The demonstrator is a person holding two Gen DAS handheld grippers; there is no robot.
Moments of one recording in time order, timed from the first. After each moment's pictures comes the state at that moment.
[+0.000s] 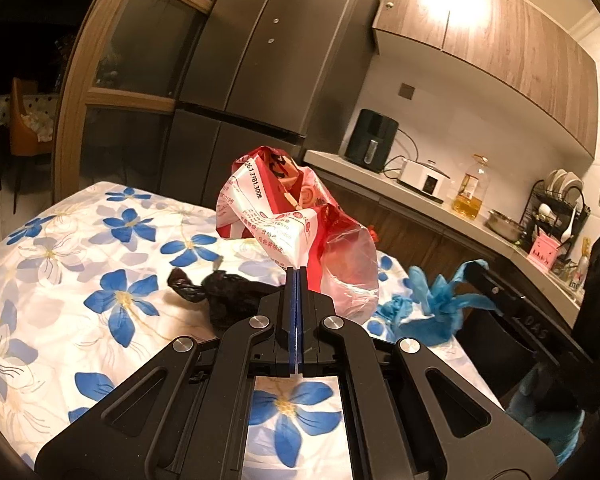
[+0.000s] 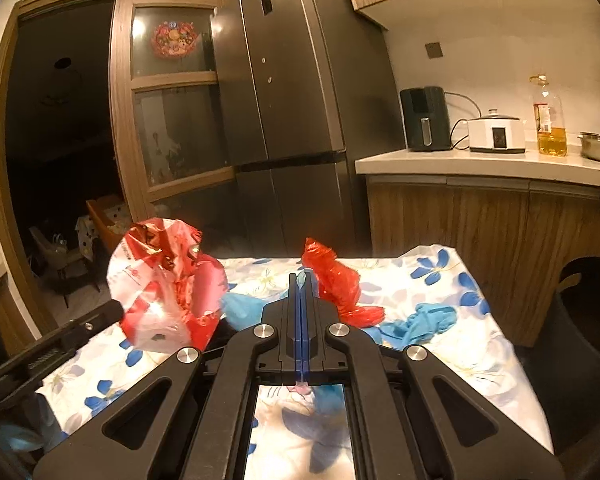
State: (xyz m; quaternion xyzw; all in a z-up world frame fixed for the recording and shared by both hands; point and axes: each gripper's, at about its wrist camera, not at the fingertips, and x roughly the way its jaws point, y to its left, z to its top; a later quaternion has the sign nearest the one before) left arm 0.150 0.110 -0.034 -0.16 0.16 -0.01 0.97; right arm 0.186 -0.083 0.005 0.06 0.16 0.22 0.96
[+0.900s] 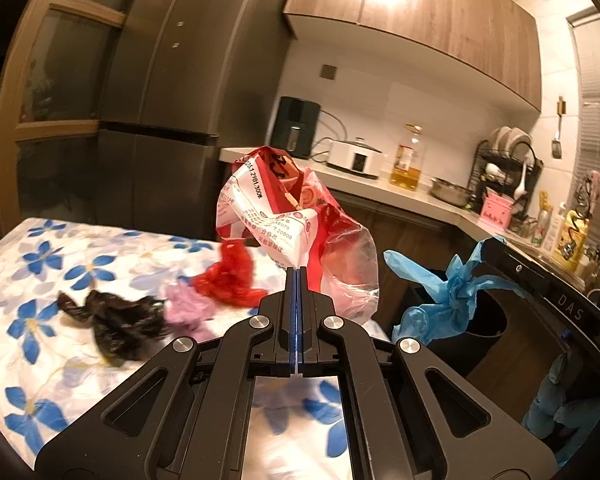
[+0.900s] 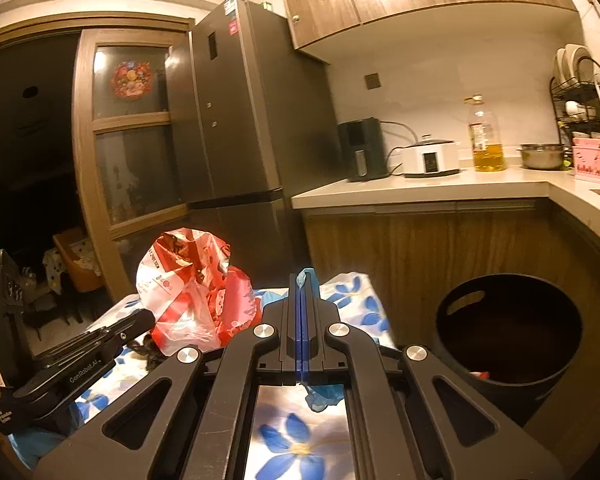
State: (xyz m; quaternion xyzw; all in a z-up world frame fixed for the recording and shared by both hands) left arm 0.173 -0.011 -0.007 -0.09 0.16 -0.12 0.98; right arm 0.148 -0.190 0.034 0.09 0.12 0.14 0.98
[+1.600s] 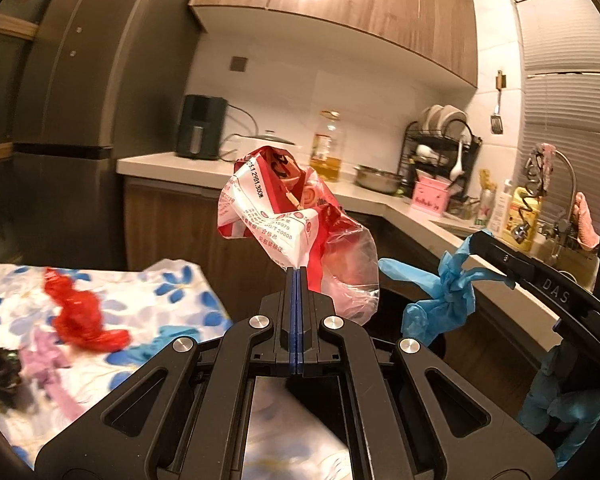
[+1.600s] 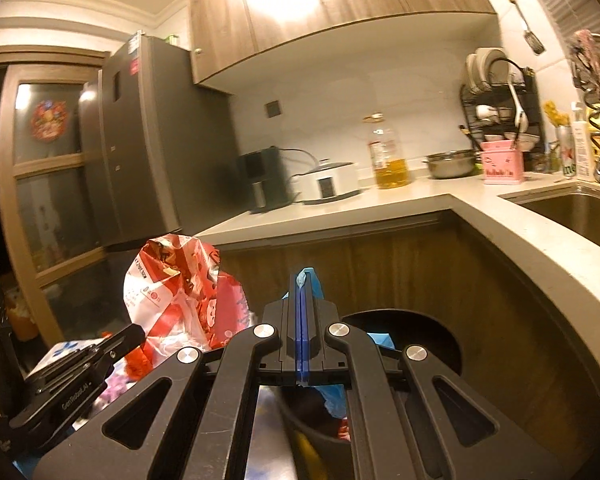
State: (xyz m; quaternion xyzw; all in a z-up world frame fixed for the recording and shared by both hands) left arm 0.234 -0.158 0.010 -0.06 0.15 -0.24 0.96; right arm 0.164 -0.316 0.044 0.12 0.09 -0.01 0.99
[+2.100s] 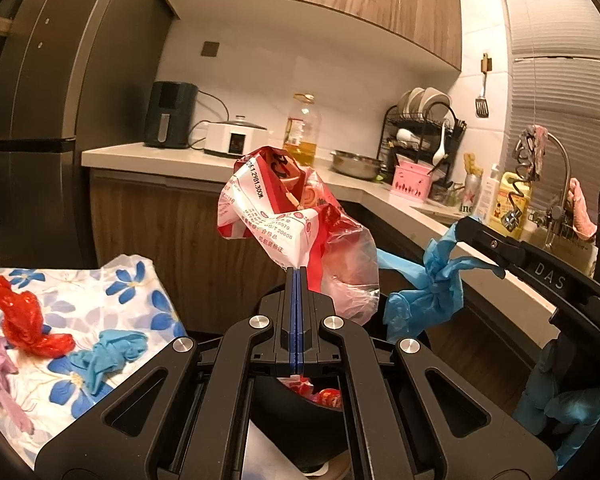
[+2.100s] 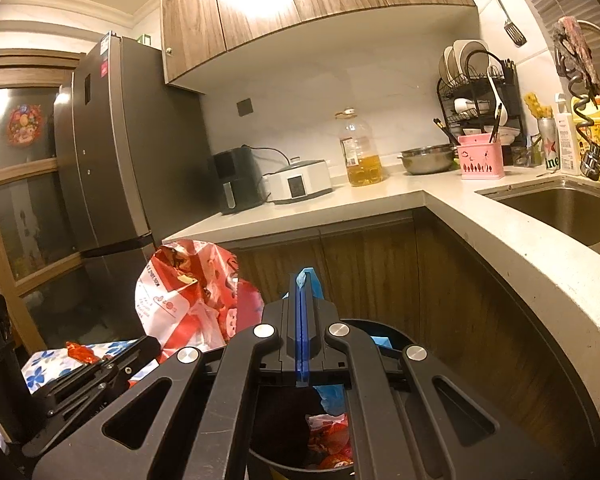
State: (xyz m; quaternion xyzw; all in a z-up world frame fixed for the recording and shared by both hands) left arm 0.263 -0.219 -0.008 -0.05 0.16 -0.28 0.95; right arm 0.187 -0.355 0.035 0.13 0.10 -0.05 0.99
